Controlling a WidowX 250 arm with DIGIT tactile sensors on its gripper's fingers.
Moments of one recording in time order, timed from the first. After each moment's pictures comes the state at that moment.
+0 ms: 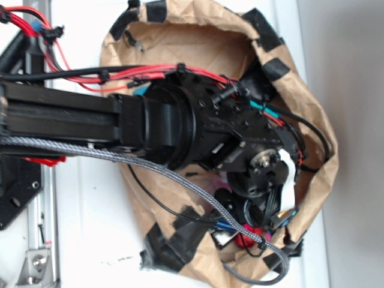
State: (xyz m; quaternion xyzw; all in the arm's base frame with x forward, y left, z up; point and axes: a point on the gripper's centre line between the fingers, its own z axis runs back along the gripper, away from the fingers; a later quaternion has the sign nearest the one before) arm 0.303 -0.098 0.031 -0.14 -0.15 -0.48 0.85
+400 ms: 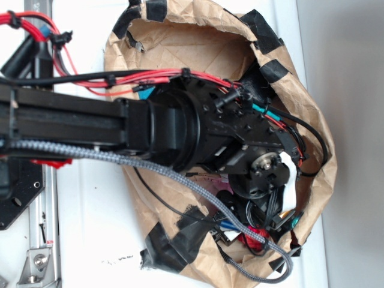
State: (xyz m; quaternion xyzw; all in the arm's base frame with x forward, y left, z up) arm 0.302 -0.098 0.031 -0.15 -0.15 -0.47 0.86
